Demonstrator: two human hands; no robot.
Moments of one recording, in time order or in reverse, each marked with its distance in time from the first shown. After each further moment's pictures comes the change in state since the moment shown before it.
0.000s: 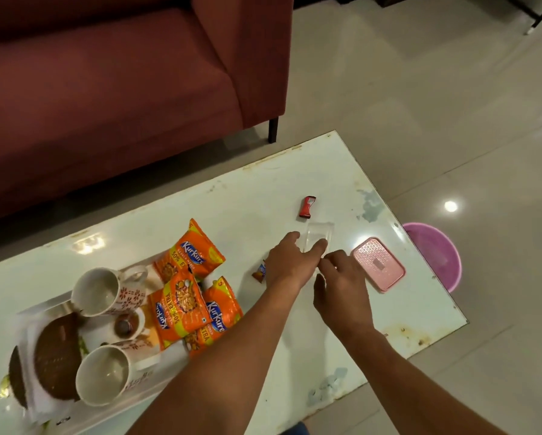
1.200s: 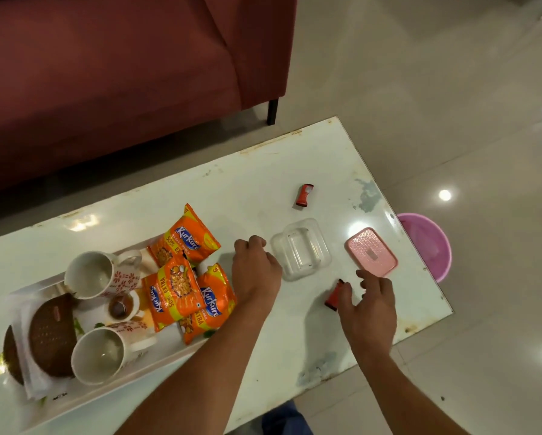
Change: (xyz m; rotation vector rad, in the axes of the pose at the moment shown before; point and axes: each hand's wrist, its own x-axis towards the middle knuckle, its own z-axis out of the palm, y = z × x) left_hand -0.018 -0.049 -0.012 0.211 0.276 -0.004; right_hand -0.053 0.036 -0.009 0.156 0.017 0.619
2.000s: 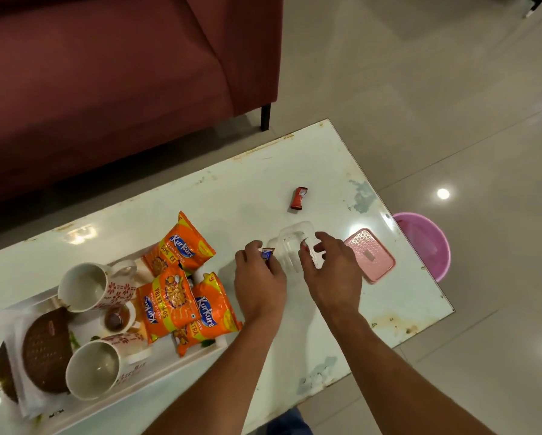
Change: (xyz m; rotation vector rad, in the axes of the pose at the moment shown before) left_hand -0.018 0.005 0.016 -0.172 0.180 0.011; right_hand 0.030 -0.081 0.014 0.028 -0.066 -0.173
